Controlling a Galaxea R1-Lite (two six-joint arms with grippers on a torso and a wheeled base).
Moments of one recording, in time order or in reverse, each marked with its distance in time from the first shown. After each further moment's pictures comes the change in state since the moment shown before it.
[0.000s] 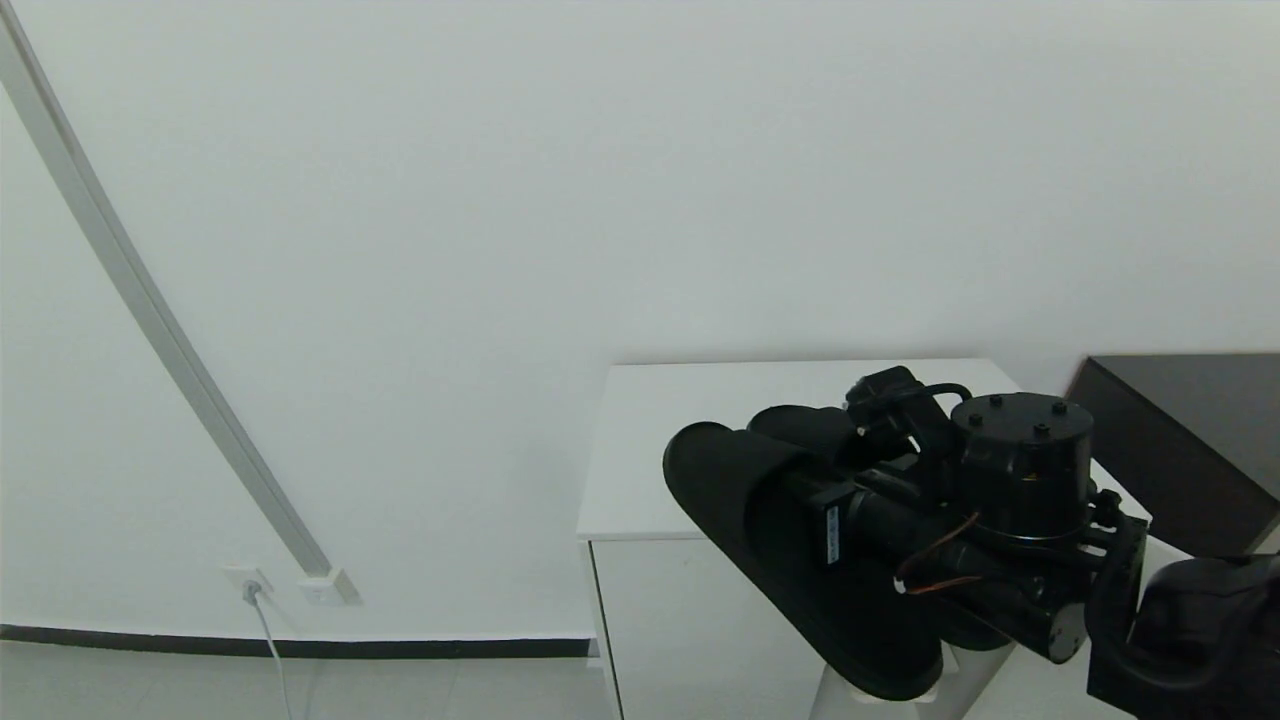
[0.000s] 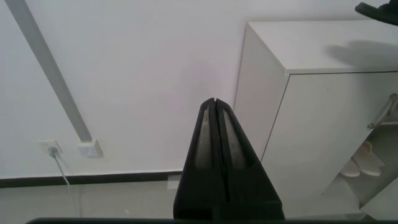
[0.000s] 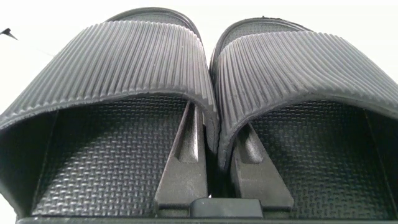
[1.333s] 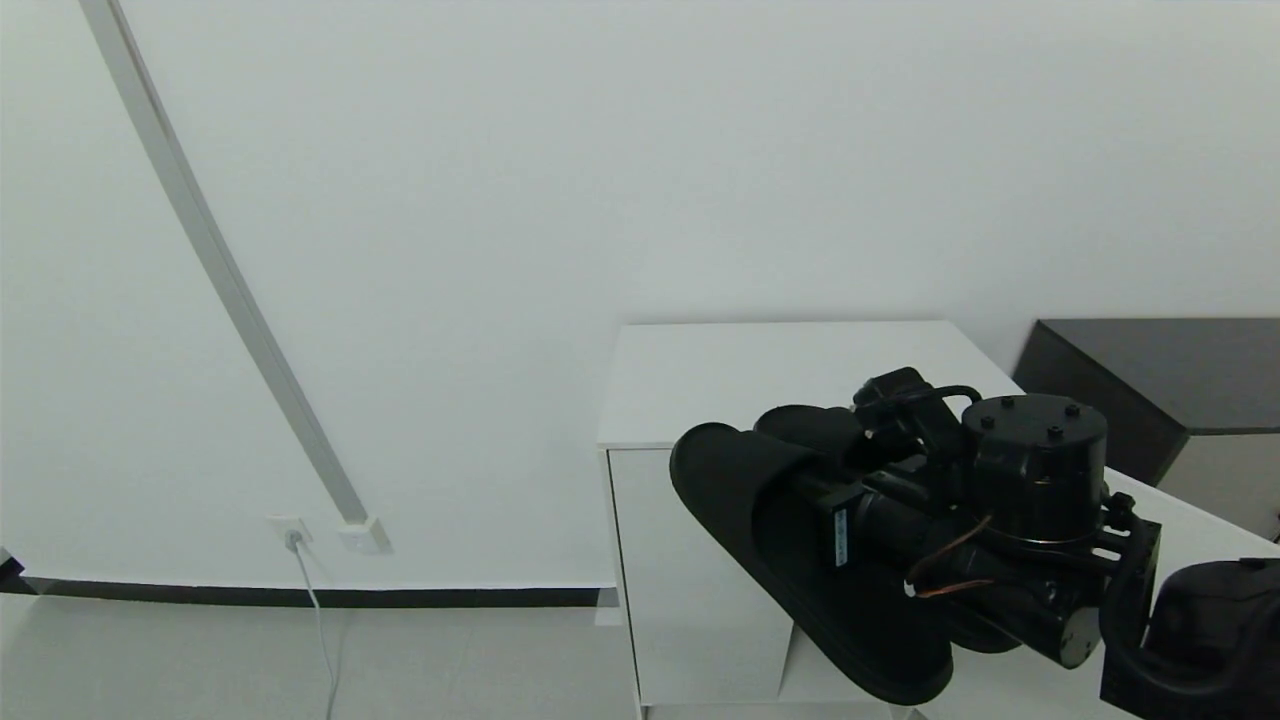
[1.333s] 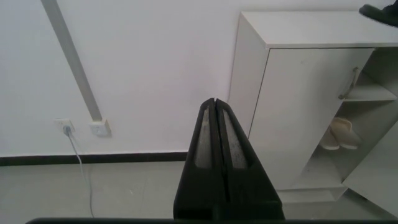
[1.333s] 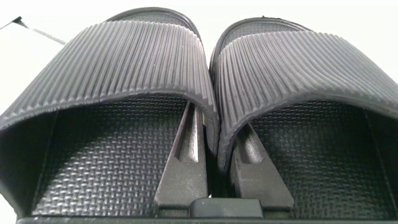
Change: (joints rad) left arm 0.000 0.000 0.000 0.000 0.002 -0.004; right arm -0.006 -0.014 0.016 -0.002 -0.007 -0.013
